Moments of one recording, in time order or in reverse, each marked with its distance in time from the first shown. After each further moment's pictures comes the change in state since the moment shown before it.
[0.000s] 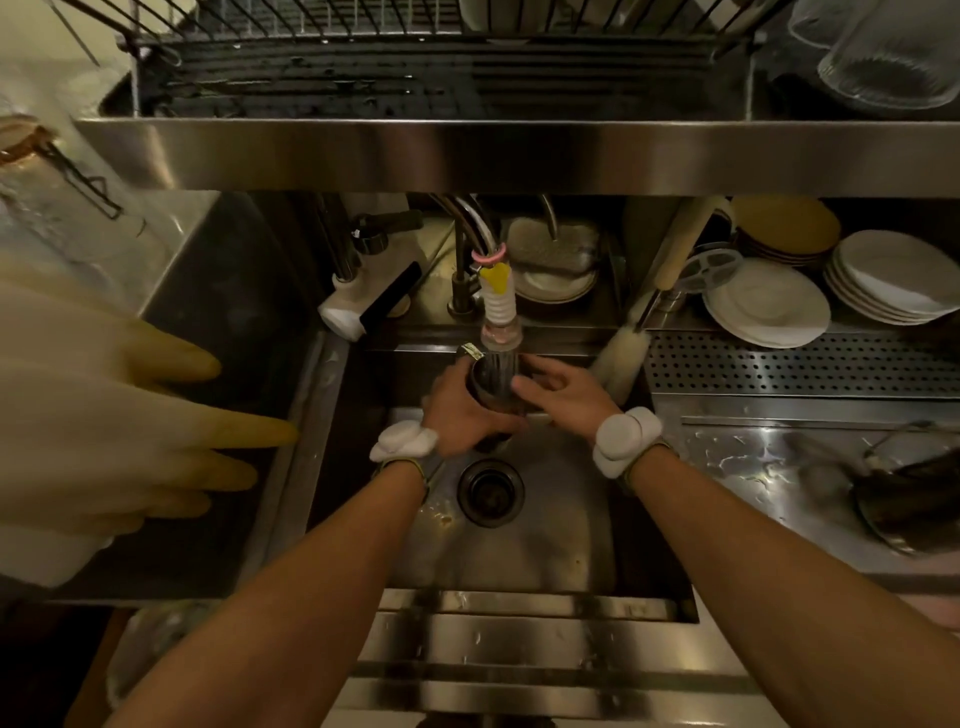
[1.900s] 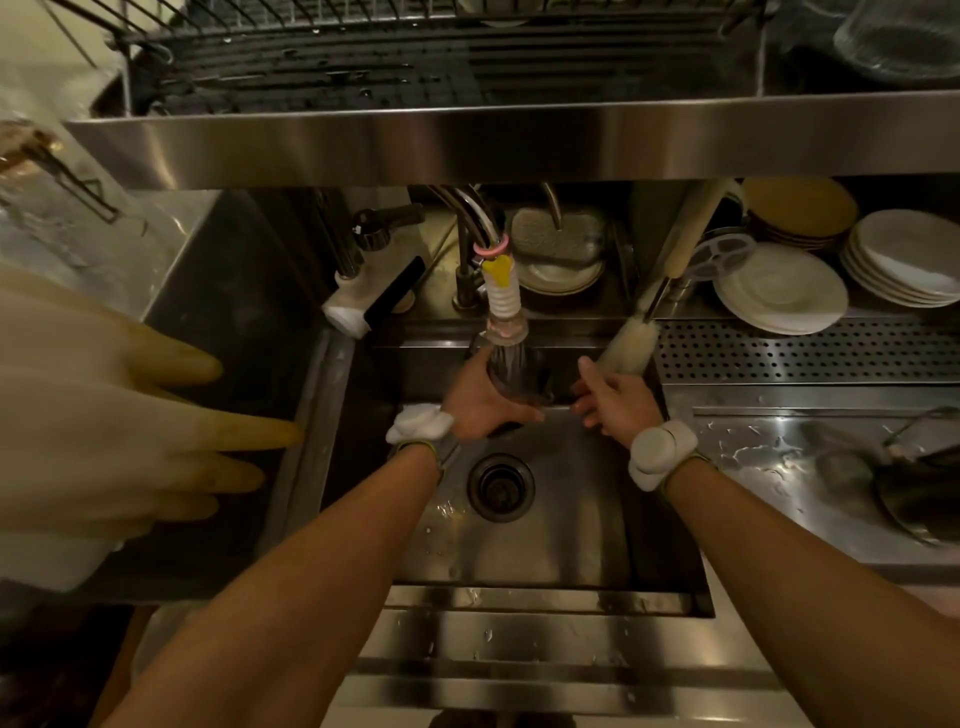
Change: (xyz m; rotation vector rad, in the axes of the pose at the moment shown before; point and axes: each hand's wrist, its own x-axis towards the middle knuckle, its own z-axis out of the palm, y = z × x) left_hand 0.013 0.011 0.006 -0.061 -0.066 0.048; right_hand 0.000 0.033 -0.023 -0.092 0.297 0.084
